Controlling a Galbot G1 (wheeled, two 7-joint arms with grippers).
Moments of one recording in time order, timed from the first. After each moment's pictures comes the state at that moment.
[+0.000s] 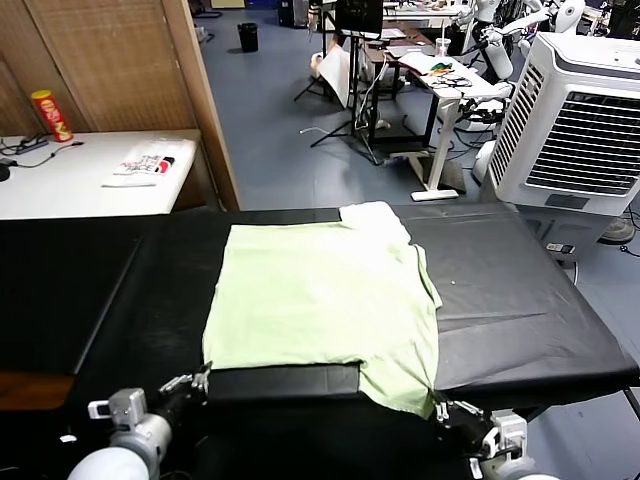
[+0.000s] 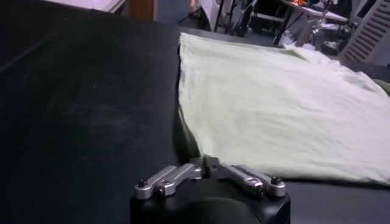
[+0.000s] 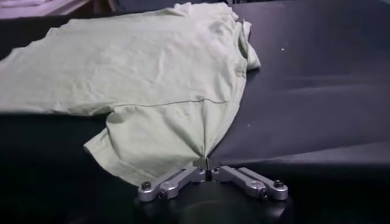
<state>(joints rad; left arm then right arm) 1.68 -1.06 -0.57 -2.22 -0.78 0.49 -0.31 -1.79 1.21 0.63 2.36 0.42 -0.66 0.05</state>
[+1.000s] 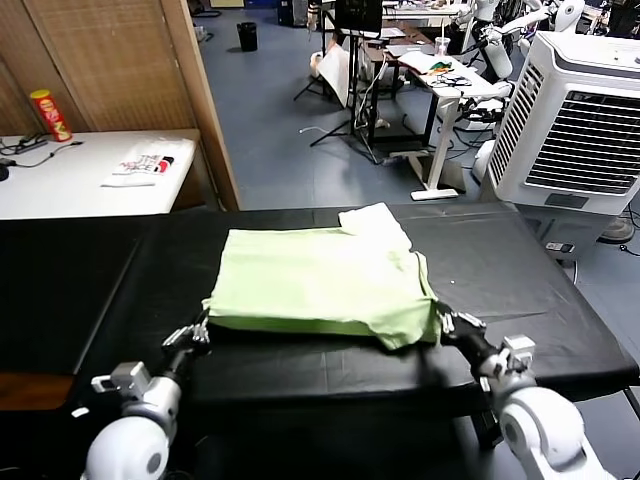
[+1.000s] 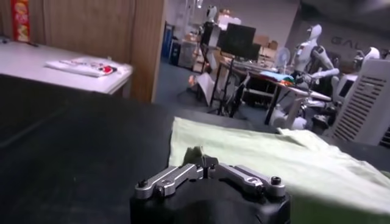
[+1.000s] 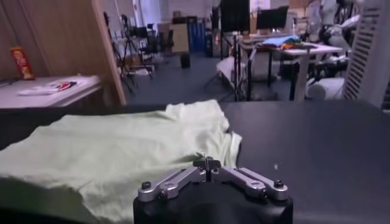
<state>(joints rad) 1.41 -1.18 -0.50 -2.01 -0.57 0.26 -0.21 -1.17 1.11 0.45 1.86 0.50 -0.42 -0.02</state>
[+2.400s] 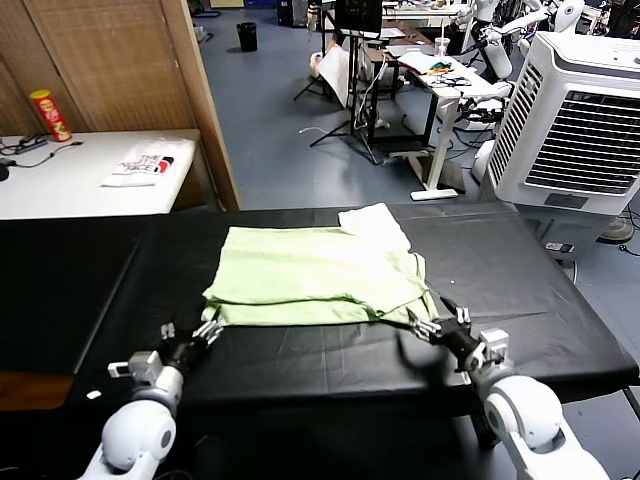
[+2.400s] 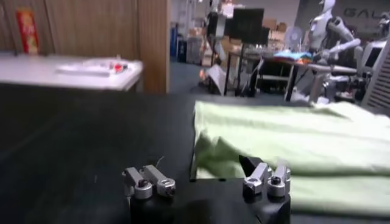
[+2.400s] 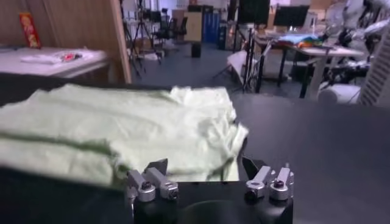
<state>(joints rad) 1.38 -1.15 -0.50 -1.87 -0.57 0.26 -0.17 -1.33 1.09 0.46 1.95 0.38 -0.43 -0.07</state>
